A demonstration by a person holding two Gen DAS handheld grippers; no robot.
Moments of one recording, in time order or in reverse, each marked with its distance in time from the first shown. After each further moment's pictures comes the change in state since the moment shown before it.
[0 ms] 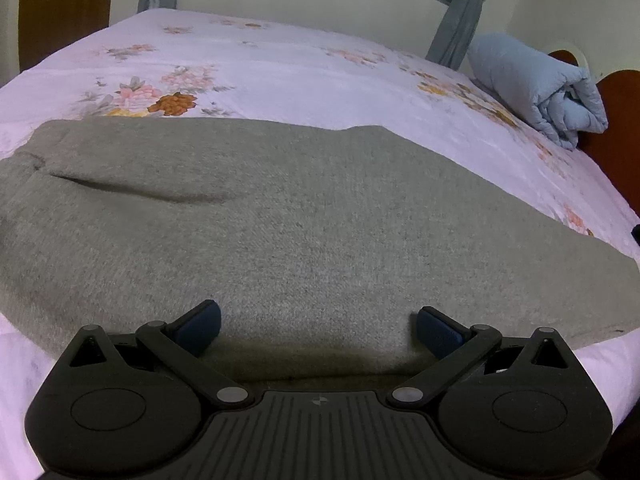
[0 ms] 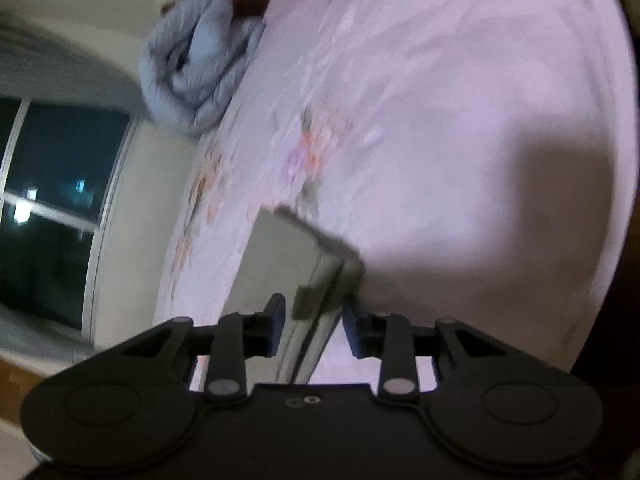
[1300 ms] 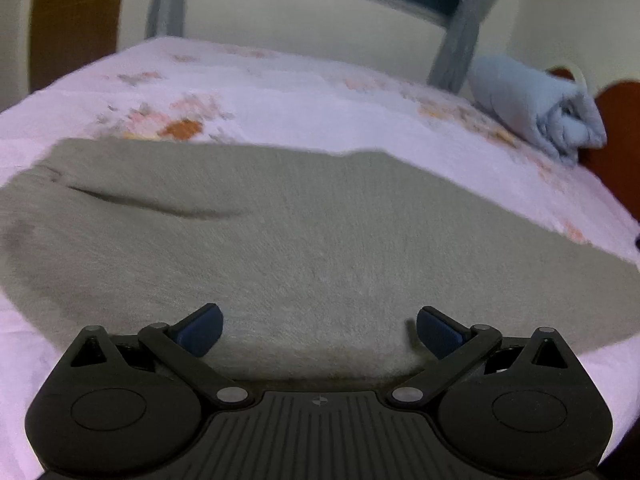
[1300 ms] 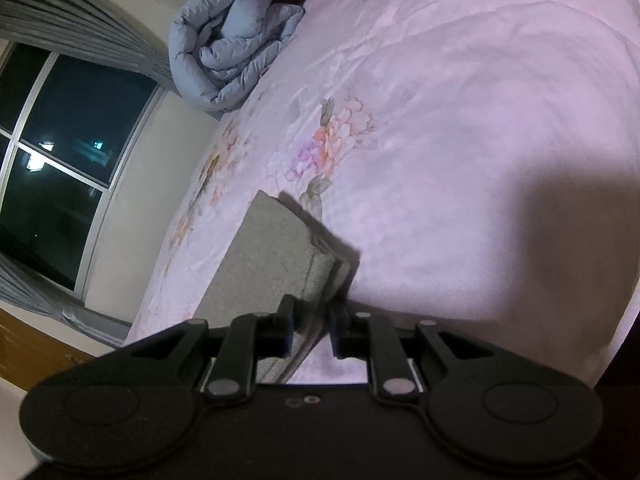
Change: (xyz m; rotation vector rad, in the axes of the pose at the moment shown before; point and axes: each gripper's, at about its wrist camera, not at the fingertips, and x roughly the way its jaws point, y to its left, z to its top) left arm -0.020 -0.001 -0.011 -0.006 -0.120 0.034; right arm 0.033 -0.007 0.011 -0.164 0.073 0.002
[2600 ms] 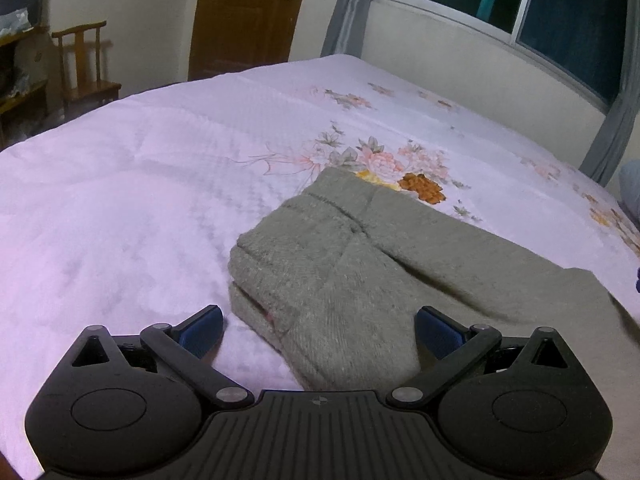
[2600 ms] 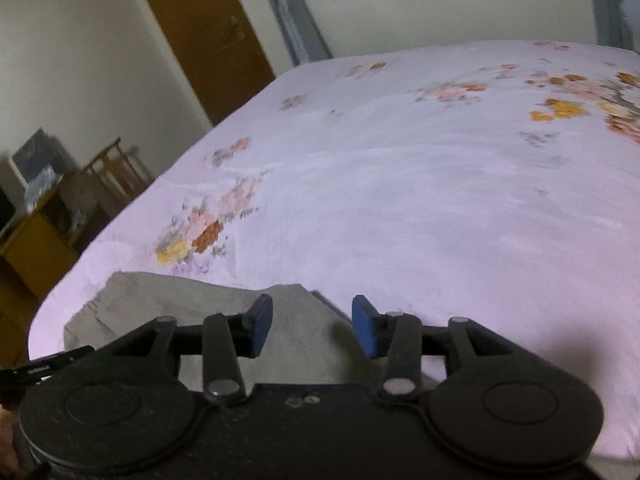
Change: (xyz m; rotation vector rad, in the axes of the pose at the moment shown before) left arm -0.009 0.136 0.019 -0.293 -0.071 0.364; right arm 0.242 0.410 -0.262 -1.053 0.580 0.313
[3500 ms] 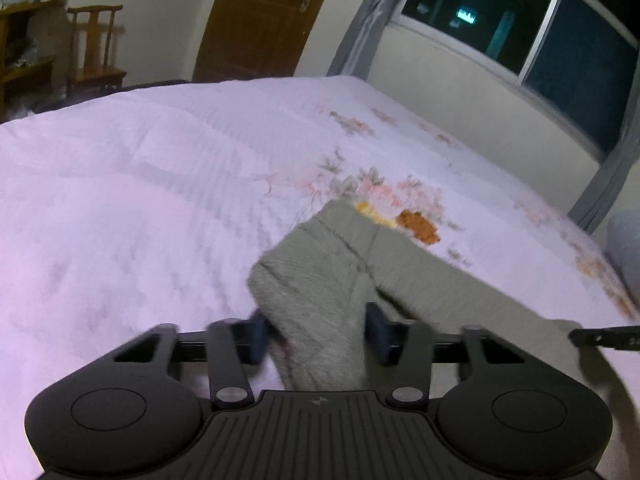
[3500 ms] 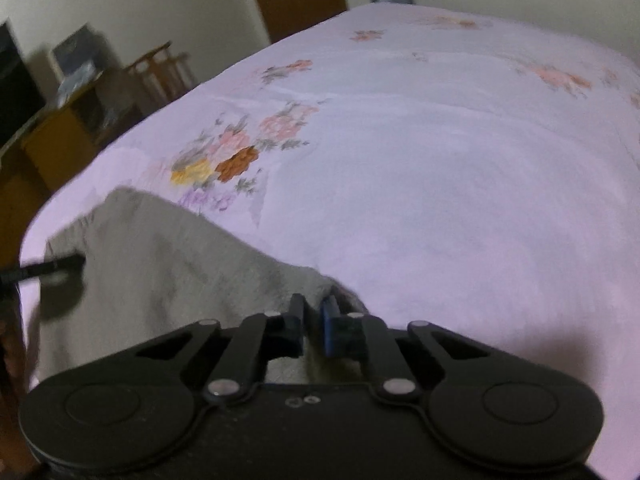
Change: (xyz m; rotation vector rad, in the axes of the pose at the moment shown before) left arm 0.000 0.019 0.009 -0.136 -0.060 -0.081; right arm 0.053 0.030 0.008 -0.280 0.170 0.069
